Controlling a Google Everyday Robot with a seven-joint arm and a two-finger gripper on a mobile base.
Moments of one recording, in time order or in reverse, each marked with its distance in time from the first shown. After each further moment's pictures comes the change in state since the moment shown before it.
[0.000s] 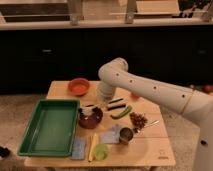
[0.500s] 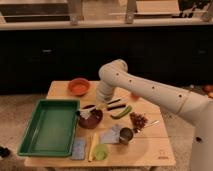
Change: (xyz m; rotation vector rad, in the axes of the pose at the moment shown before) arm -0.010 0.004 0.011 -0.051 -0.060 -0.071
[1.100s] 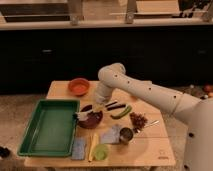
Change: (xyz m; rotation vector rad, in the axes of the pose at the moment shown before) arm -0.009 0.002 0.025 -0.045 -0.069 -0.029
